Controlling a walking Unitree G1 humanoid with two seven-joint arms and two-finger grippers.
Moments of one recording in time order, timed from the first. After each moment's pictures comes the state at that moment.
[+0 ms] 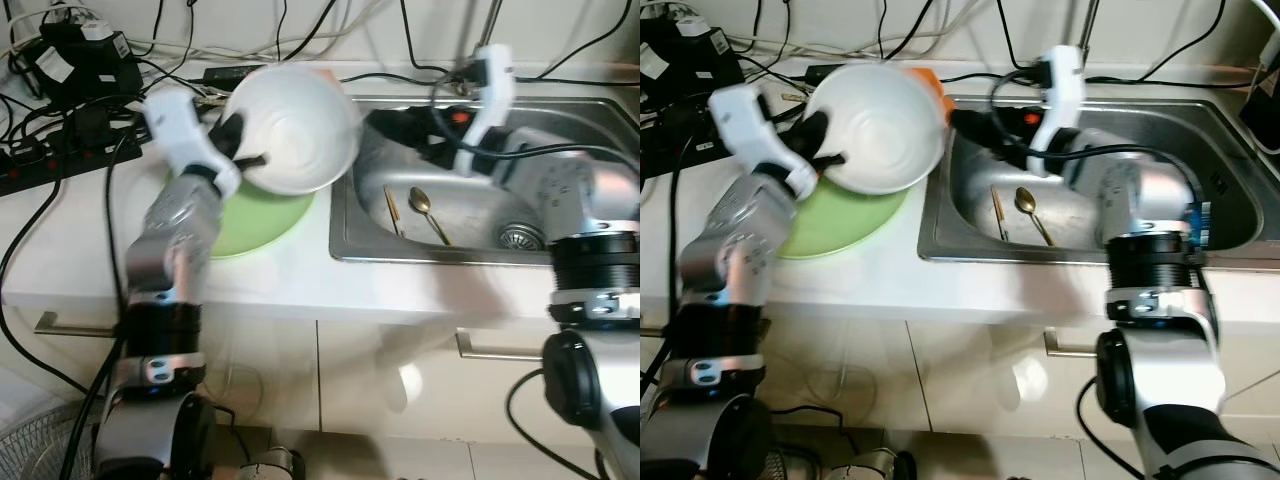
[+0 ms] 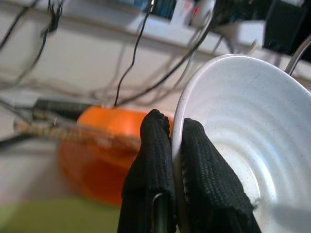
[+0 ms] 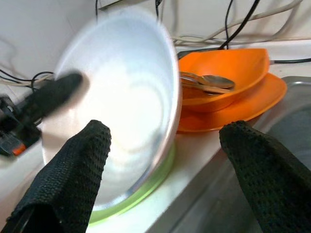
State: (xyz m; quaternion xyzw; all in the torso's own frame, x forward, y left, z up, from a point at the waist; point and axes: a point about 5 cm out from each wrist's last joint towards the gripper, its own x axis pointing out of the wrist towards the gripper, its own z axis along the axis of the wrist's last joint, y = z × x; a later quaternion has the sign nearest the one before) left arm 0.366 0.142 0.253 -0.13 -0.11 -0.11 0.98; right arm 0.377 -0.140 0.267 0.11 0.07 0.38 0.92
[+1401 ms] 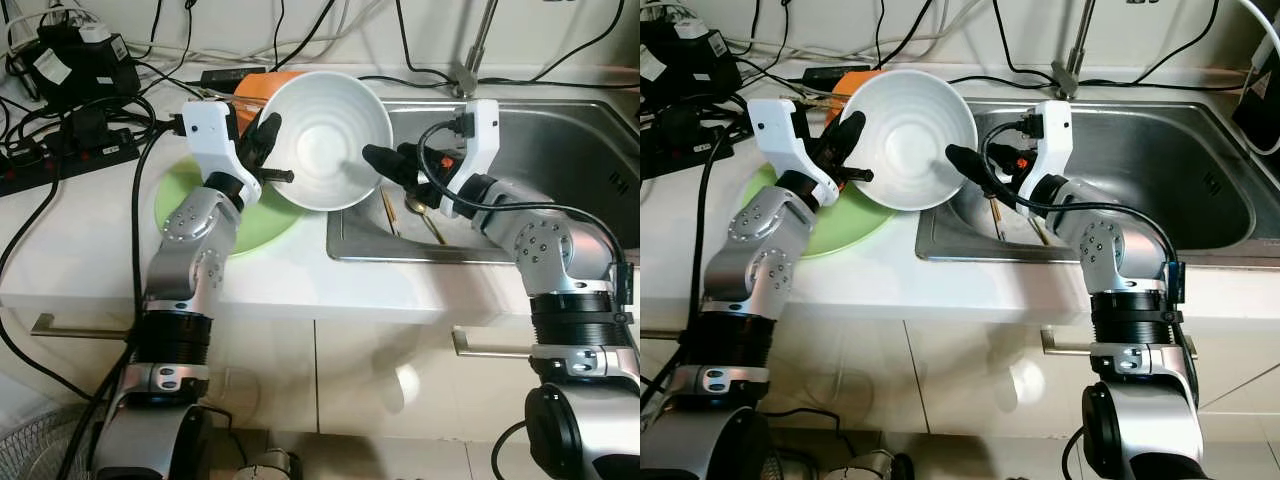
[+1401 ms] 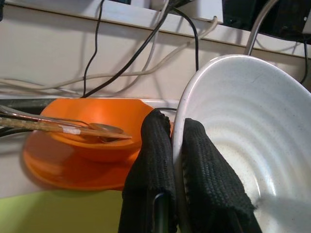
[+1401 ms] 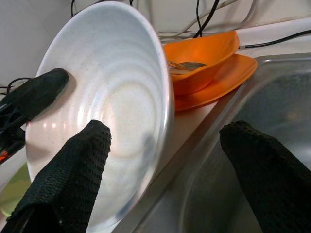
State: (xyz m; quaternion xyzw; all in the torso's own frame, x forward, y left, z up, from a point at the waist) left arm 0.362 0.136 0.223 -0.09 -0.10 -0.18 0.97; right arm 0.359 -0.139 0.226 0.14 0.06 0.34 0.93
